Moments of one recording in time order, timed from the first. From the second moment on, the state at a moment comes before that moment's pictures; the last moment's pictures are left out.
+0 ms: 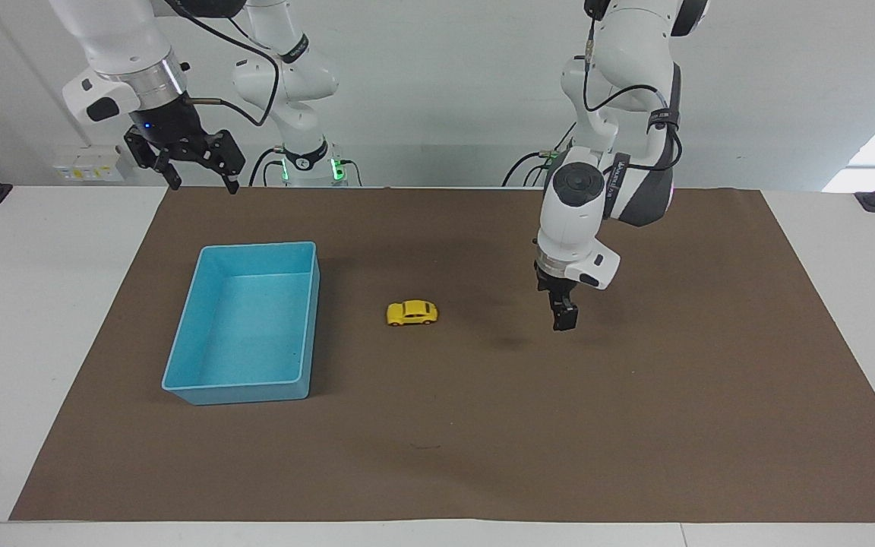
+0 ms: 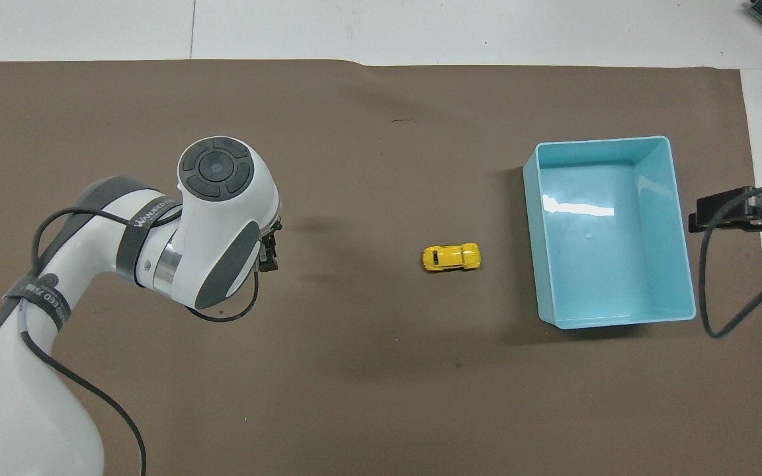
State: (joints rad) left arm -0.42 0.29 -0.04 -1.80 0.10 2.07 -2.21; right arm 0.14 -0.04 -0.13 -1.55 0.01 1.51 0.14
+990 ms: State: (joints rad) left arm -0.29 0.27 -0.04 -1.72 0.10 2.08 -1.79; right arm 0.14 -0.04 -0.13 -1.55 0.01 1.51 0.14
